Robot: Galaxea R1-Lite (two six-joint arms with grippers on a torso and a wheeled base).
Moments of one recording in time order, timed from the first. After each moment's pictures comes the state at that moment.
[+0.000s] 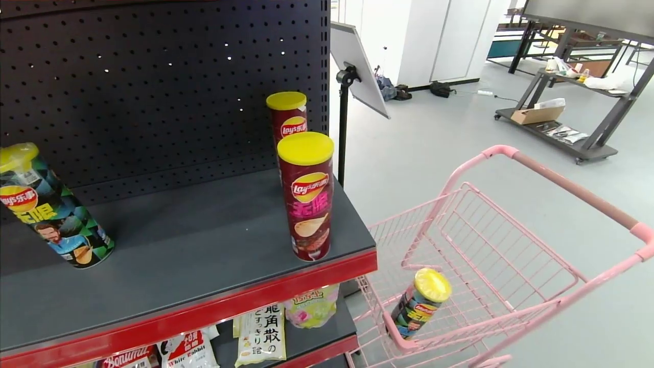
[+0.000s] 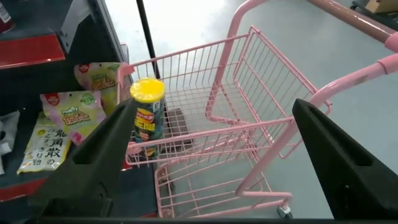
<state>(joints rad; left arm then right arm) 0.00 0.00 0.00 0.00 0.01 0.00 0.00 0.00 0.00 0.00 0.05 0.00</state>
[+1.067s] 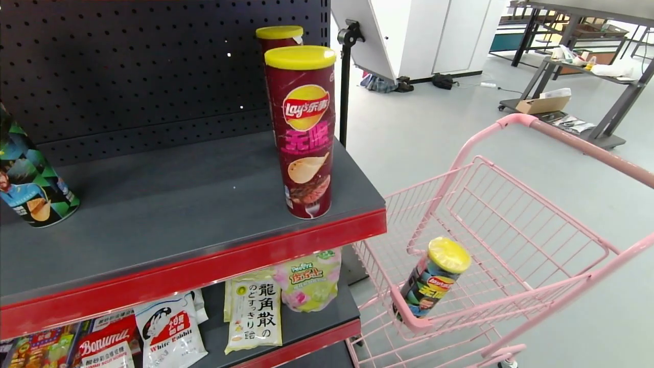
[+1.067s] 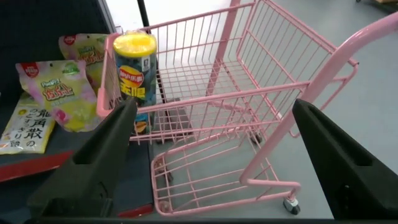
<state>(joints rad) 0.00 0.00 0.00 0.00 0.01 0.00 0.00 0.00 0.00 0.00 0.05 0.00</state>
